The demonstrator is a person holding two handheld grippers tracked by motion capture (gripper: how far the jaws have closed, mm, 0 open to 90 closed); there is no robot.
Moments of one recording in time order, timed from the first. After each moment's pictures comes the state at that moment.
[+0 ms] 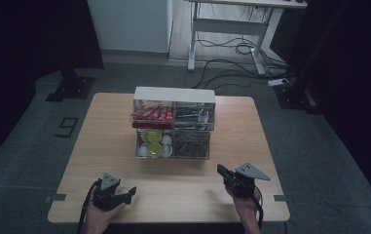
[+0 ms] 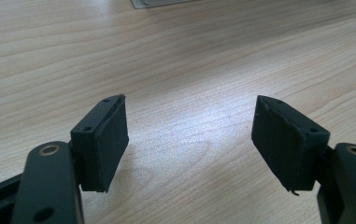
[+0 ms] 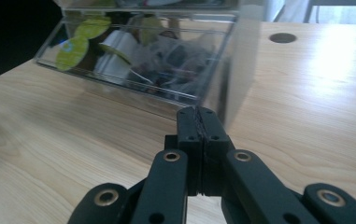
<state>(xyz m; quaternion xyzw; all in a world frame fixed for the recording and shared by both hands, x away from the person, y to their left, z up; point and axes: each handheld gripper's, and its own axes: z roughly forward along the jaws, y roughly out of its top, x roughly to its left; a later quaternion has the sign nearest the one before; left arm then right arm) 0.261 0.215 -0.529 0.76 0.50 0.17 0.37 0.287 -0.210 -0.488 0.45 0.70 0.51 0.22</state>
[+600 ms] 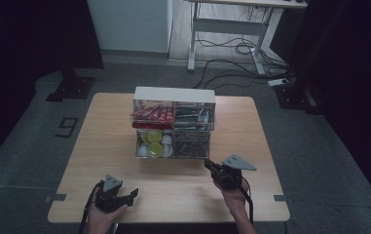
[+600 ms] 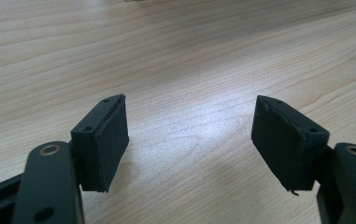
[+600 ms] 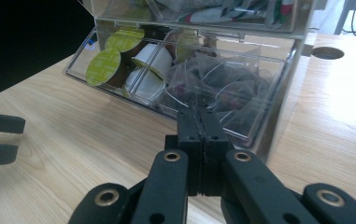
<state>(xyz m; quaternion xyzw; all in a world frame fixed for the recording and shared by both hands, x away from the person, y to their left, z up) 0.260 0.208 -0.535 0.77 0.50 0.17 0.37 0.308 -0.177 -0.478 0.42 0.71 0.53 0.19</state>
